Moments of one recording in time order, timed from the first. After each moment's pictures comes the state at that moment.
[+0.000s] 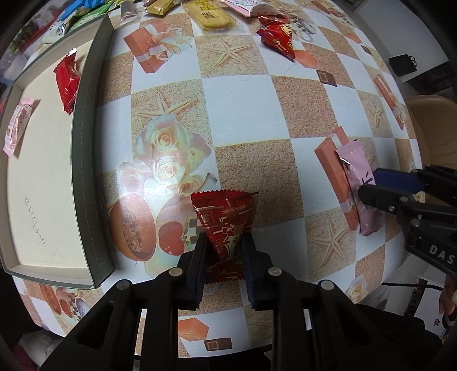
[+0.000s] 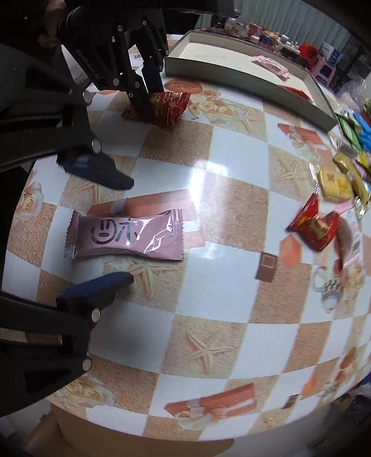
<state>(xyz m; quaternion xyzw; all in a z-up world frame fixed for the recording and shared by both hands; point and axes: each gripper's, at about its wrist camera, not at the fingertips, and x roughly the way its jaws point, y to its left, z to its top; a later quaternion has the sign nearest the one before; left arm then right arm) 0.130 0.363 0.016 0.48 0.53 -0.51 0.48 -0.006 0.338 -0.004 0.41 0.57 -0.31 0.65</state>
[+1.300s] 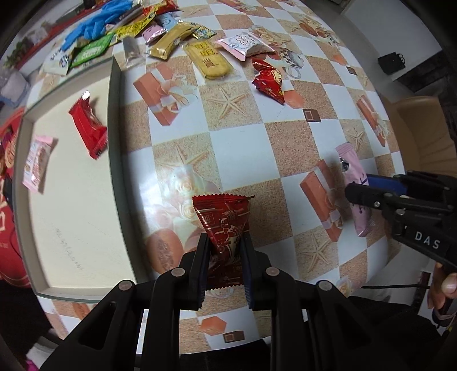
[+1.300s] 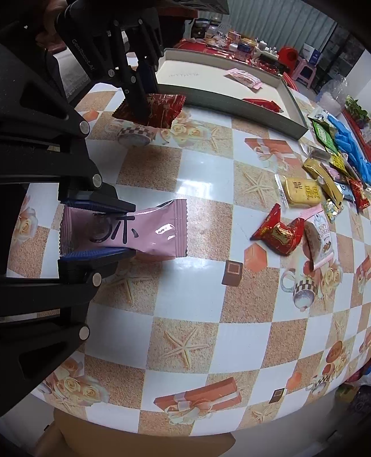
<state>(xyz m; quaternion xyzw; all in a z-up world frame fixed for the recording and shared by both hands) 0.139 0.324 0.071 0.49 0.50 -0.53 0.48 -0.027 0.298 0.058 0.44 0.52 -0.32 0.66</state>
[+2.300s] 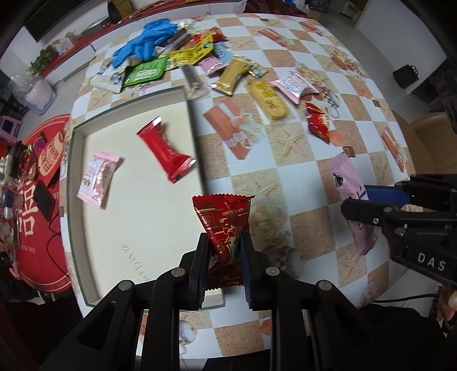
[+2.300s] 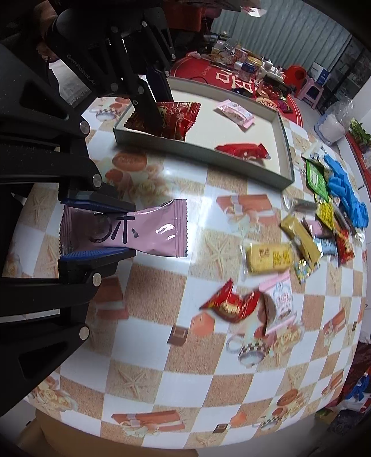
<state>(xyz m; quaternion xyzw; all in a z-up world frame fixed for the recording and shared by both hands) 0.207 0.317 0.114 0.48 0.46 -0.52 0.54 0.060 0.296 0.090 0.42 0.52 -0.28 0.69</state>
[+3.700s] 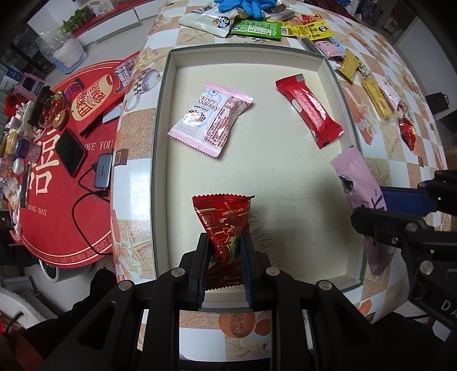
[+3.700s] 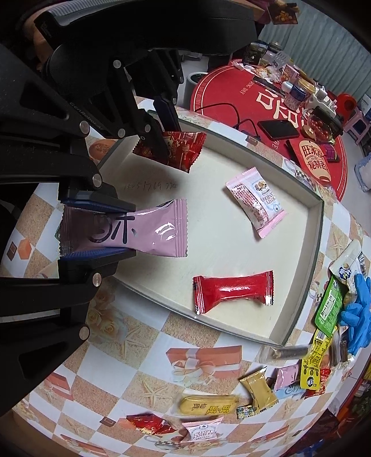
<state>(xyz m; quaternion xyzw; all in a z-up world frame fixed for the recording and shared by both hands) 0.356 0.351 0.083 0.46 0.50 -0.46 0.57 0.262 0.339 0.072 0.35 0.60 -0.21 0.69</state>
